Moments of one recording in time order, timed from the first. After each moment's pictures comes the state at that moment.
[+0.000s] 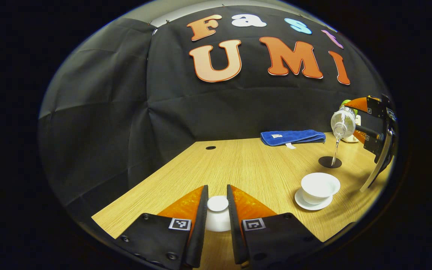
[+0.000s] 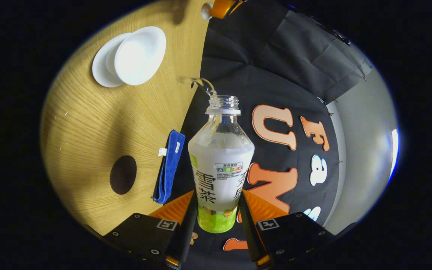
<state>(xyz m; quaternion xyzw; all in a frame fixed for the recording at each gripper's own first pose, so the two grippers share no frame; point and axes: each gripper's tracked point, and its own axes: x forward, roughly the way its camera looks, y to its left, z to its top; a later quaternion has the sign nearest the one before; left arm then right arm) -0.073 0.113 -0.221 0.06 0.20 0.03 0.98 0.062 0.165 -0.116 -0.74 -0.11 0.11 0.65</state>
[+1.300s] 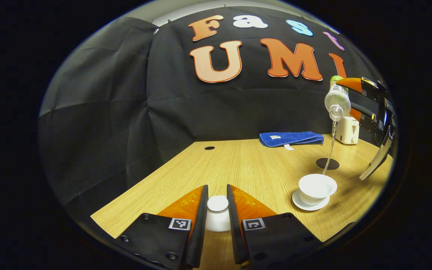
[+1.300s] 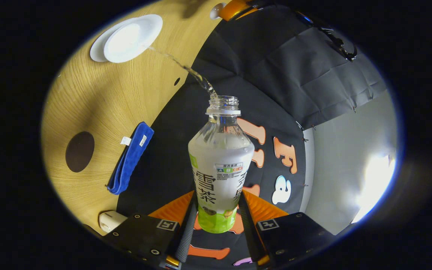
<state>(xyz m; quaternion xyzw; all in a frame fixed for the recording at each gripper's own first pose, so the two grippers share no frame) -0.076 0.111 -0.219 0.05 0.20 0.02 0.98 0.070 0.187 -0.041 -0.79 -0.24 0.06 0.56</state>
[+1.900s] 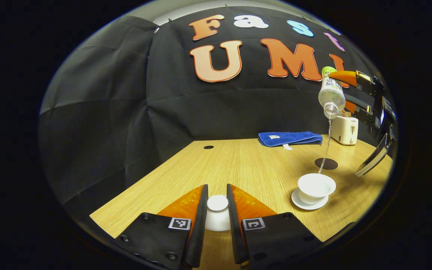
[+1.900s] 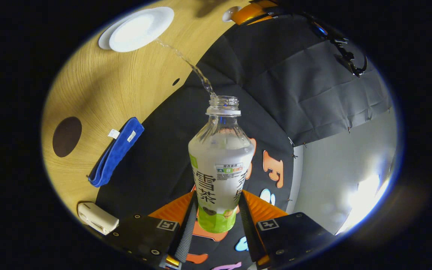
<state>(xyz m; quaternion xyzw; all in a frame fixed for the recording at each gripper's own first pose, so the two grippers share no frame) -0.076 0.111 -0.220 0.05 0.20 0.02 0.98 0.074 0.206 -0.024 -0.81 -0.29 0.05 0.51</state>
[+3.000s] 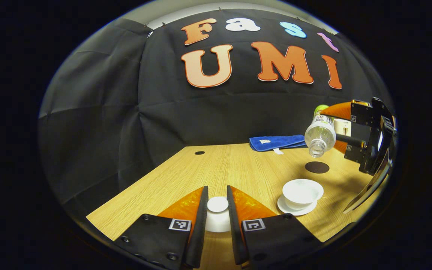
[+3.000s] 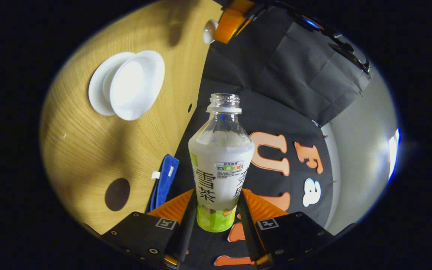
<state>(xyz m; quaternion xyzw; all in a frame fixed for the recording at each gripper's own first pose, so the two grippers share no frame) -0.071 0.083 -0.205 0.05 0.18 -0.01 0.98 0.051 0.213 -0.126 -0.70 -0.17 0.19 0.67</state>
